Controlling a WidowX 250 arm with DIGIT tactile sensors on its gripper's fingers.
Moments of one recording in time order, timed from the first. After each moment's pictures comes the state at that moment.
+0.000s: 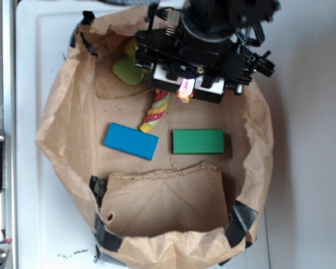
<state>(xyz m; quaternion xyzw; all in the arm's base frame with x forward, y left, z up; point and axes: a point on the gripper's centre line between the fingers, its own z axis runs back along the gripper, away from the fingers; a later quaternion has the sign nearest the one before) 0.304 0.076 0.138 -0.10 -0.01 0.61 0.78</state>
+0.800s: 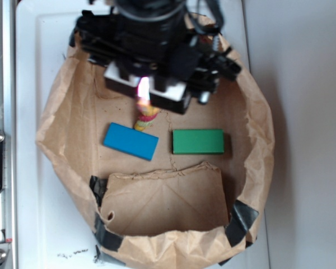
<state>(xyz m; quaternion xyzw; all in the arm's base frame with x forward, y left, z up) 0.264 0.058 0.185 -0.14 -0.04 0.54 0.83</state>
